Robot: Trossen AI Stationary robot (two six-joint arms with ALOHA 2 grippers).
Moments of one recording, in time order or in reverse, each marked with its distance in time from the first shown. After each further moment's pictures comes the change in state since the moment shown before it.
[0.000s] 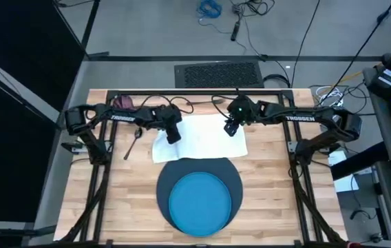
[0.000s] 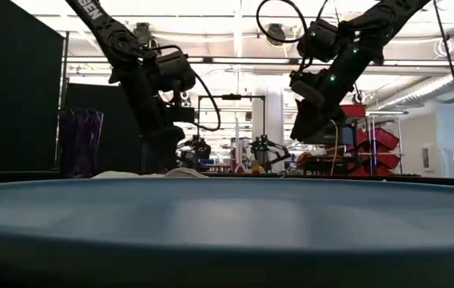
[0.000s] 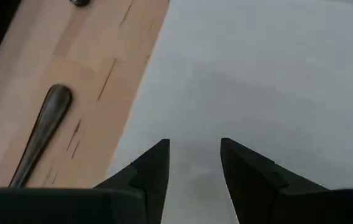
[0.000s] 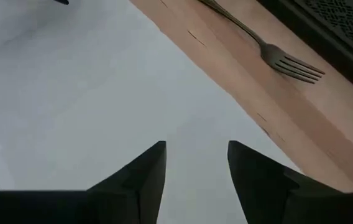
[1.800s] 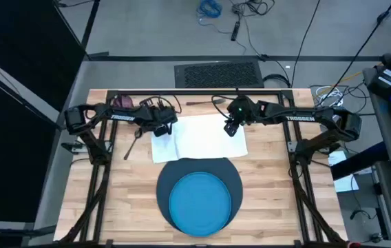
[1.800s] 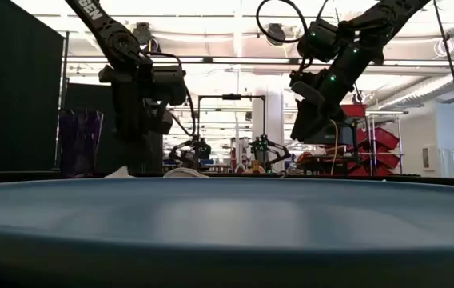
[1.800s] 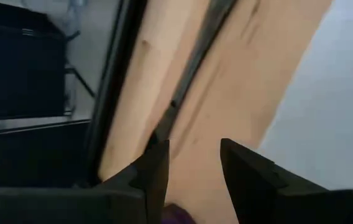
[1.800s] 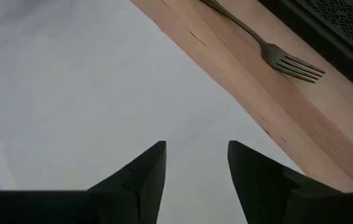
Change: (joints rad) left arm 0.000 0.000 0.000 -0.285 -0.596 -0.016; right arm 0.000 0.000 0.000 -0.001 -0.001 -0.001
